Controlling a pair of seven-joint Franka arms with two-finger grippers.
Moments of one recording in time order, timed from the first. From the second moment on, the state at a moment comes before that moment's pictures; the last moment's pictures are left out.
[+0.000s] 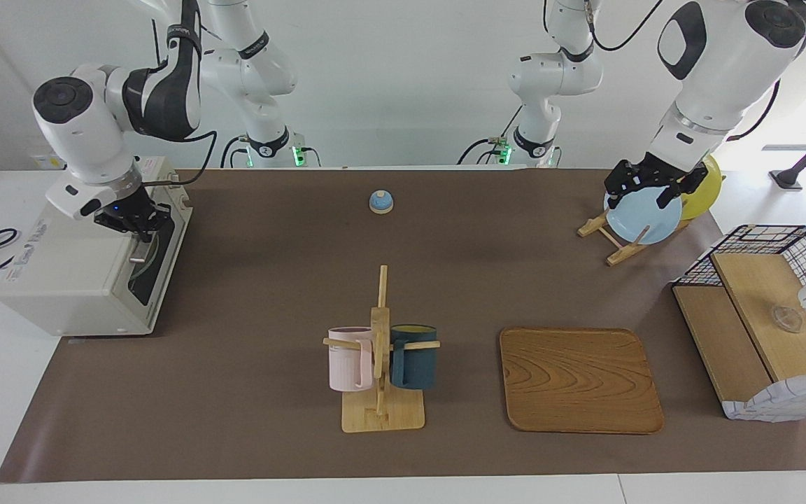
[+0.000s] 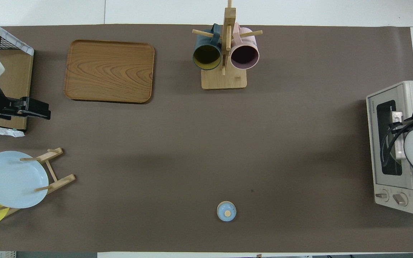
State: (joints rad) left arm -0.05 -0.03 -0.05 -1.70 -0.01 1.64 -0.02; right arm -0.14 -0.04 -0.02 -2.00 -0.19 1.90 -0.26
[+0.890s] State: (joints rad) left arm -0.05 -0.03 -0.05 -1.70 -0.01 1.64 -0.02; right arm 0.00 -0.01 0.00 -2.11 -0.13 2.02 -0.04
